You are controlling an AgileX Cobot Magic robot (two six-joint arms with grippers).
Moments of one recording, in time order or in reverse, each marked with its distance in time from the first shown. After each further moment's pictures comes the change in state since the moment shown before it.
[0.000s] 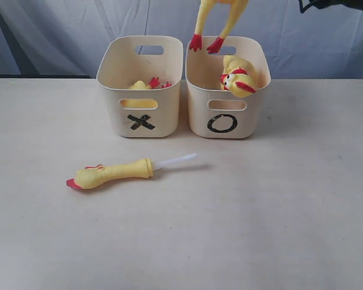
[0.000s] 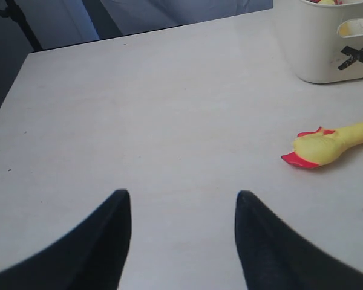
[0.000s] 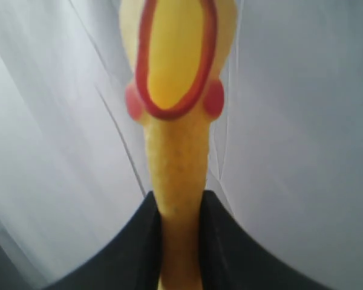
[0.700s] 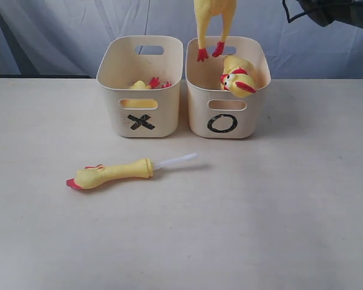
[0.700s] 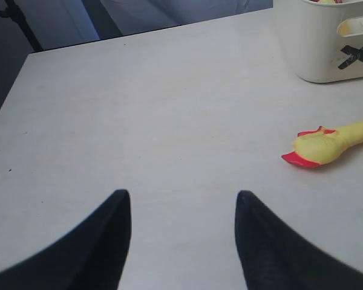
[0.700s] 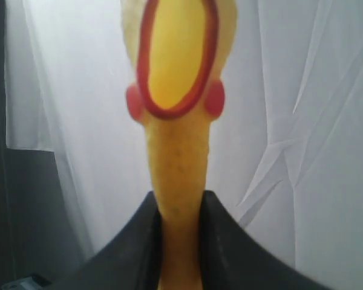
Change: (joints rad) left arm 0.000 0.000 0.000 0.000 0.000 0.004; right arm -0.065 0.205 -0.189 -0.676 -0.201 0.350
